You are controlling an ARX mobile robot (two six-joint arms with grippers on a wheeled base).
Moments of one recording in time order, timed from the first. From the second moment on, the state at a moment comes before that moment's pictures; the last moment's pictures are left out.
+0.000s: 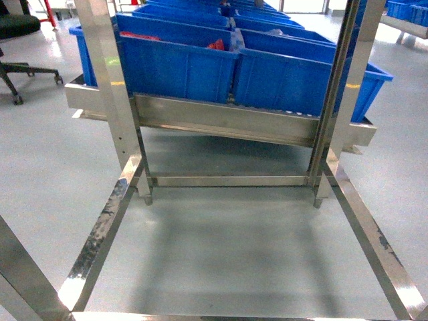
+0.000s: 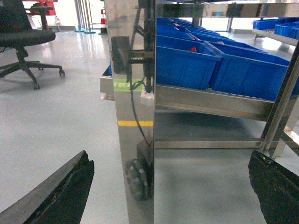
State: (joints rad) left arm 0.00 0.01 0.01 0.00 0.00 0.00; right arm 0.00 0.00 0.01 -0.01 0.00 0.00
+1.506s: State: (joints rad) left arm 0.00 0.01 0.01 0.00 0.00 0.00; right arm 0.00 0.00 0.01 -0.01 0.00 0.00
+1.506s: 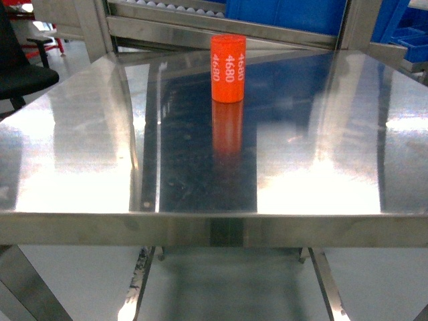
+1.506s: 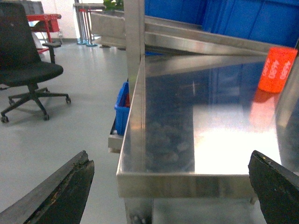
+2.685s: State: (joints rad) left arm 0.00 0.01 0.01 0.00 0.00 0.00; right arm 0.00 0.00 0.01 -0.01 0.00 0.00
